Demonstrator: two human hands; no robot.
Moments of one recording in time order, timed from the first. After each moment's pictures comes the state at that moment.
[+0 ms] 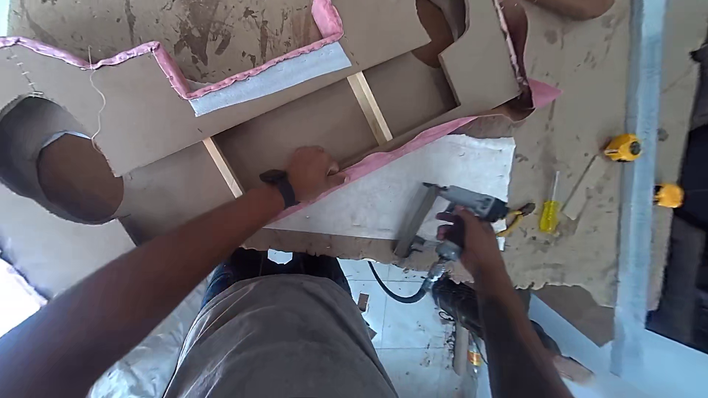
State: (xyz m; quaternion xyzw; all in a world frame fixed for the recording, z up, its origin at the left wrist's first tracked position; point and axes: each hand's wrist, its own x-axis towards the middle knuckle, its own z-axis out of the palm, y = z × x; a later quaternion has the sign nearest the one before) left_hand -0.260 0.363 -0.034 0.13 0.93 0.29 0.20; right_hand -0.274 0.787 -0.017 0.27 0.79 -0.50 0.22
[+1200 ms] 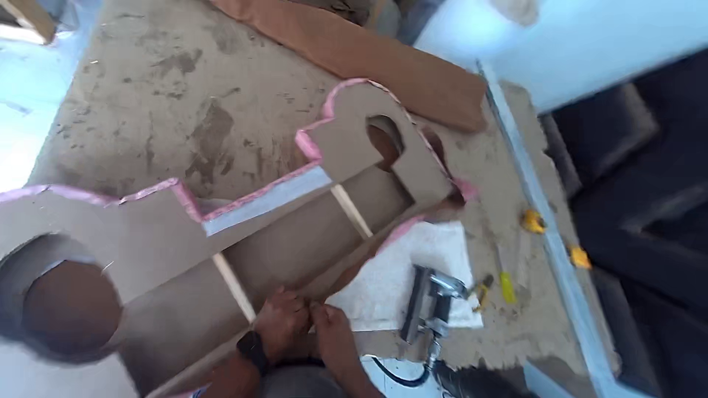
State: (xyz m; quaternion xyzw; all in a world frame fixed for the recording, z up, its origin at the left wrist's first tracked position) left_hand -0.167 0.332 -0.057 0.16 0.93 0.32 -0.08; right_hand -0.206 0.481 0.013 0.13 0.86 -0.35 0.34
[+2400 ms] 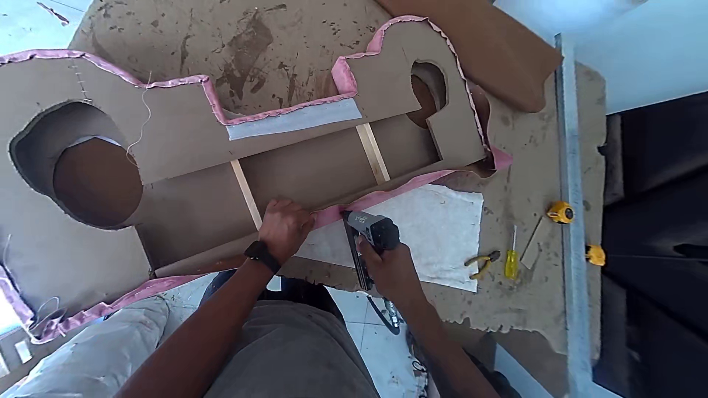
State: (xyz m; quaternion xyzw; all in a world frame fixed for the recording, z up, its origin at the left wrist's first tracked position) left_hand -0.146 0.350 -0.065 -0.06 0.96 0.28 -0.08; right_hand -0.216 0.584 0.046 -0.07 0.92 -0.28 0.25
